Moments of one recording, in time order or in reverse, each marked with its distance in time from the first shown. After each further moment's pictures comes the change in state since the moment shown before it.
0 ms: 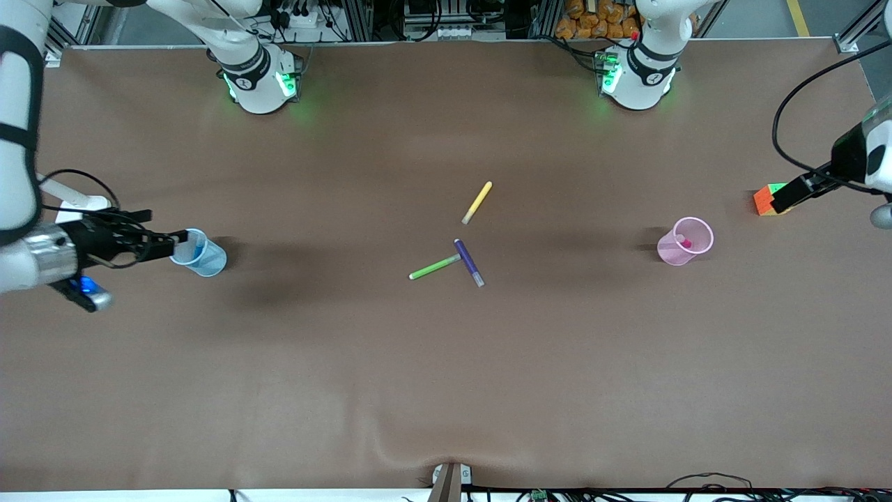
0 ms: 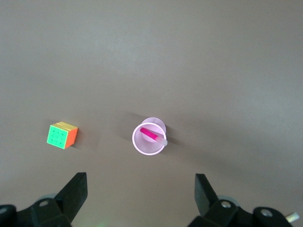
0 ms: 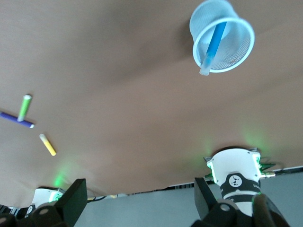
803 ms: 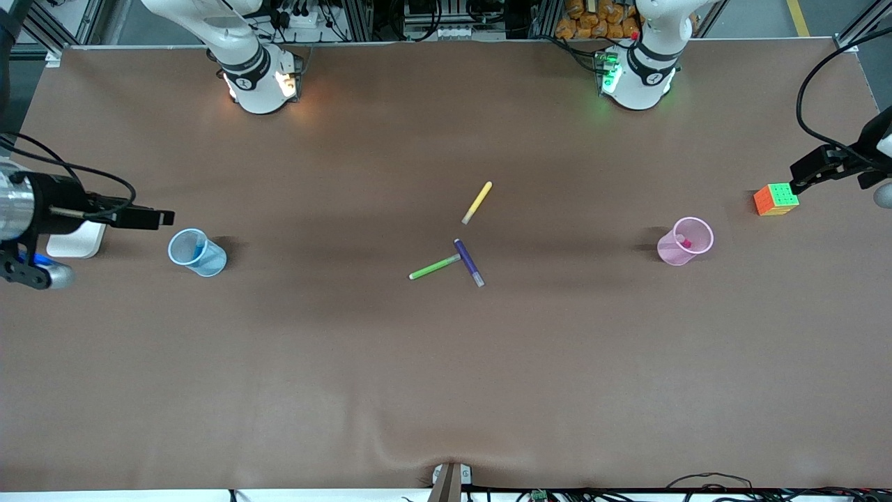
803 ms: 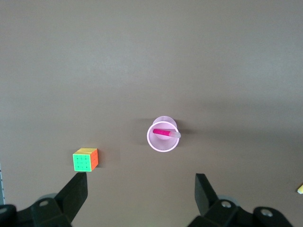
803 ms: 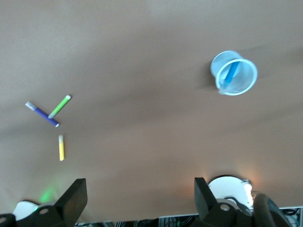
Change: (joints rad) left arm 0.002 0.000 0.023 0.059 -0.002 -0.040 0.333; right arm 0.128 -0.073 0.004 0.232 -0.085 -0.027 -0.015
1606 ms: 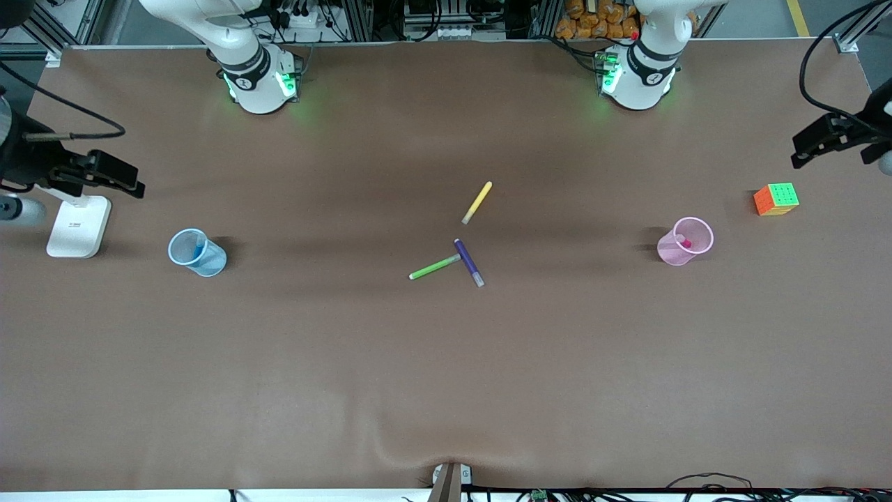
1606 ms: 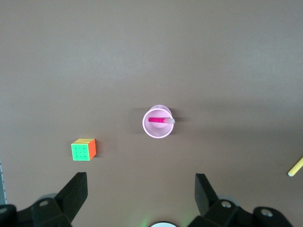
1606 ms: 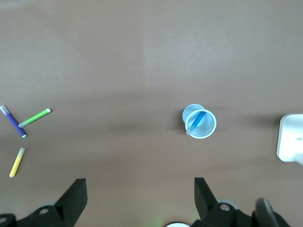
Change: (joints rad) left arm -0.222 -0.082 0.211 -0.031 -0.035 -0.062 0.015; right arm 0.084 -0.302 -0.013 -0.324 -0.193 0.262 -0.249
